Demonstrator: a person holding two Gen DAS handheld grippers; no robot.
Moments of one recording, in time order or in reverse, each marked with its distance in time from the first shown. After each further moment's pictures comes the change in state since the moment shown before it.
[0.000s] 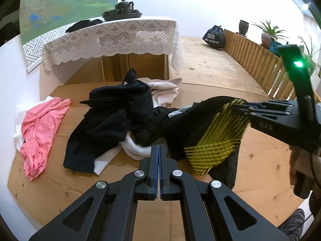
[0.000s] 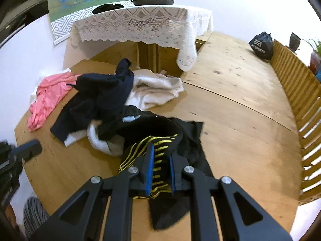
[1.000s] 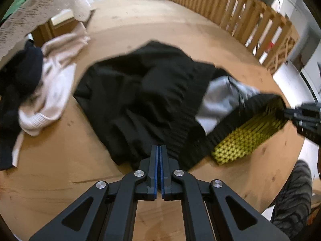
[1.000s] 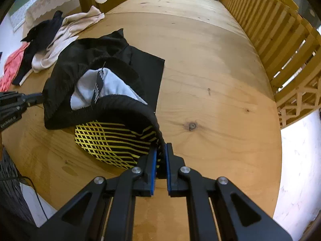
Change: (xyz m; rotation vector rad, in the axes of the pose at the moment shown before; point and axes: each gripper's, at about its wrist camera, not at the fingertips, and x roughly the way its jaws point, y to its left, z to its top) left arm 0.107 -0.162 -0.099 0.313 0.296 -0.254; right arm -0.036 -0.164 -0.236 0.204 0.263 -0.167
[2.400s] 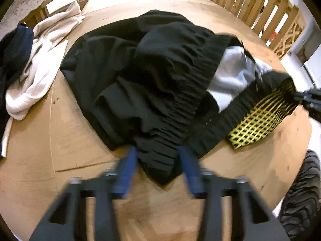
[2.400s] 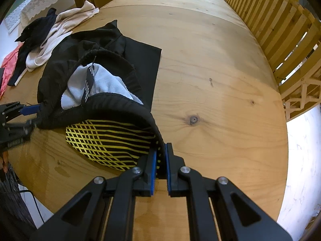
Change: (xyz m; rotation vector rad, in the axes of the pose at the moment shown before) left arm 0.023 0.002 -0.028 -0.033 0.104 -0.061; right arm 0.023 -0.009 -0.009 0.038 0.038 0.011
